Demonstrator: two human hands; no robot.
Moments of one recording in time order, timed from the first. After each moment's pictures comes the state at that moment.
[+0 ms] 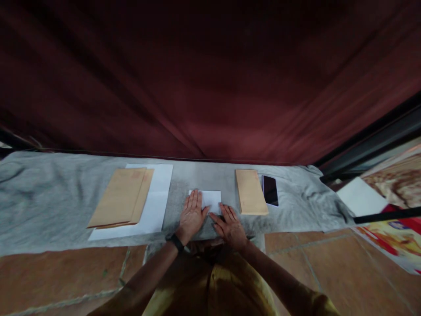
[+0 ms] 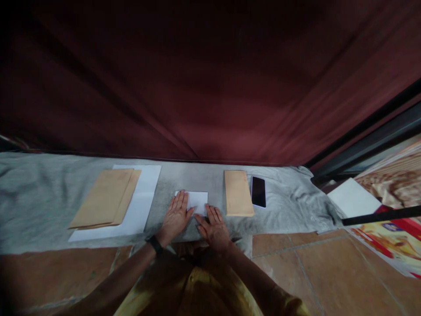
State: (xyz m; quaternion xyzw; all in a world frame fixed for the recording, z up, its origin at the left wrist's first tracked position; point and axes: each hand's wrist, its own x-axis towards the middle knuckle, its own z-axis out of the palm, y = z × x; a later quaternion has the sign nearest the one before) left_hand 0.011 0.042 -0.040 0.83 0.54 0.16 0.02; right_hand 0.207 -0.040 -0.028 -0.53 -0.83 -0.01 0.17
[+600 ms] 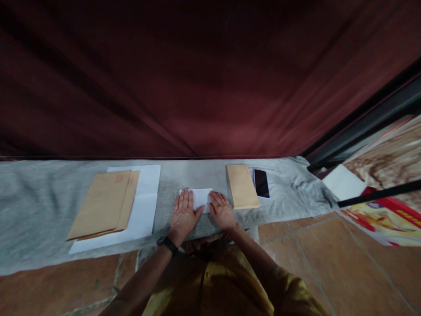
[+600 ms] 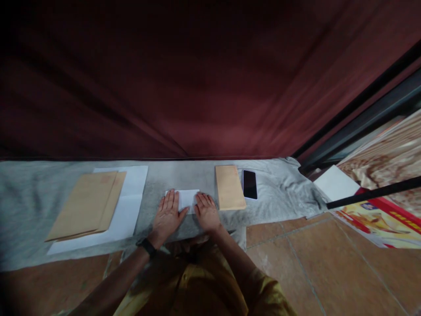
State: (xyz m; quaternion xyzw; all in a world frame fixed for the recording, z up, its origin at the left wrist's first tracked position) left_hand 0.013 0.040 -0.040 0.82 0.54 0.19 0.01; right_hand 0.205 0.008 -0.038 -0.61 -0.77 0.04 0.20
